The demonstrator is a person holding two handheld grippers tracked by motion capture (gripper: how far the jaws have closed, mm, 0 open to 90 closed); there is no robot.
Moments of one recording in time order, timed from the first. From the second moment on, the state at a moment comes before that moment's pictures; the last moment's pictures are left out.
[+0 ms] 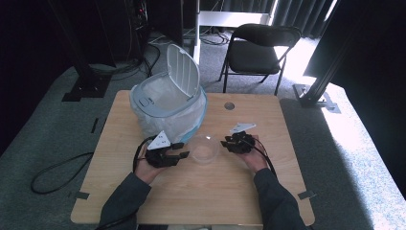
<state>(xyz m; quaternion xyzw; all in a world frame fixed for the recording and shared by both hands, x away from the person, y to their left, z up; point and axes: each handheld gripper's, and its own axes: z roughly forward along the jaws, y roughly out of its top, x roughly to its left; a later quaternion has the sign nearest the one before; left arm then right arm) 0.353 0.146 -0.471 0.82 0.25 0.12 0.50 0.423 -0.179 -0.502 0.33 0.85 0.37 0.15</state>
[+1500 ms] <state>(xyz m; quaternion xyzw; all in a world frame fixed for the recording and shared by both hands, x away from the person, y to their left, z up) 0.372 0.124 -0.496 0.83 0.27 0.14 0.46 0.361 -0.266 -0.545 0.45 0.80 0.34 0.22</state>
